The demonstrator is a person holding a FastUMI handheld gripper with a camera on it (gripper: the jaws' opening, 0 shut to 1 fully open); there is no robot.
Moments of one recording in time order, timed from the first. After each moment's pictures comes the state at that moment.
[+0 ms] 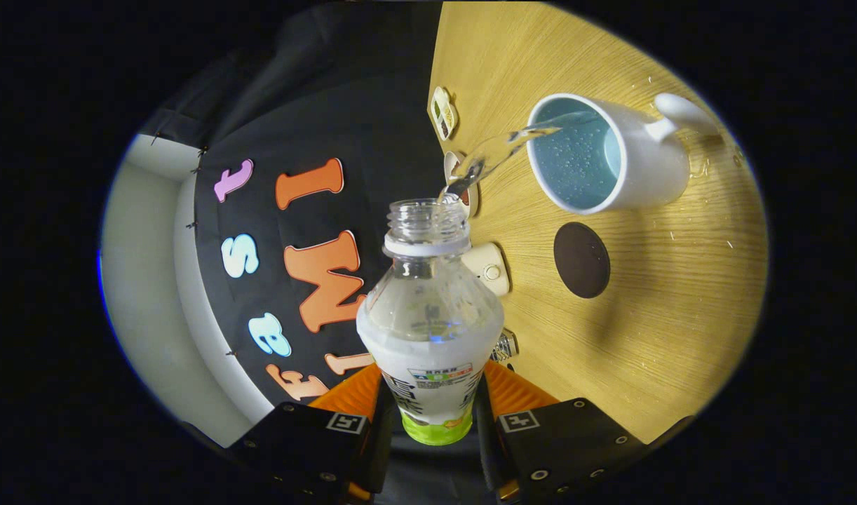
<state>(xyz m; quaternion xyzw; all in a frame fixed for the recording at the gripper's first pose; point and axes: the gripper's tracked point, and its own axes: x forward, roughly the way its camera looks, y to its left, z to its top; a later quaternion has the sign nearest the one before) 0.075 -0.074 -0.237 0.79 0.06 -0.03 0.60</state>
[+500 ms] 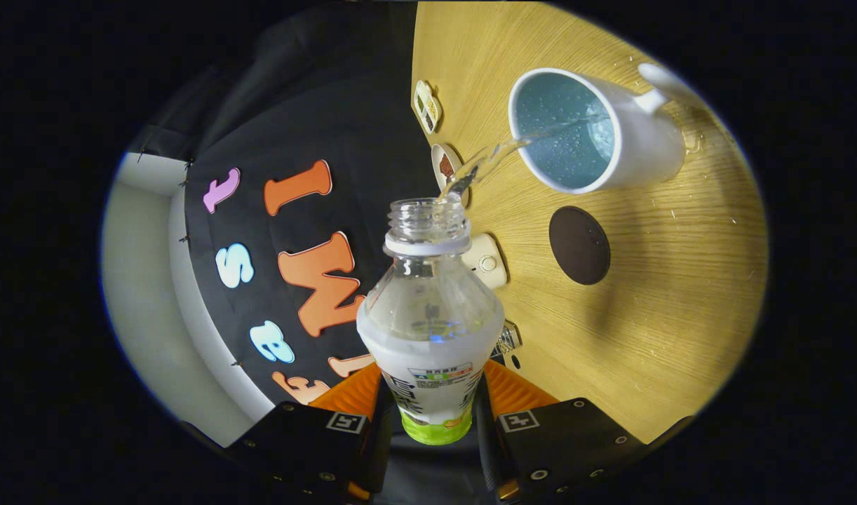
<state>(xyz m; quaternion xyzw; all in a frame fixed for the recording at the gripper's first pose) 0.077 -0.077 -0.237 0.82 0.07 -0.02 0.57</state>
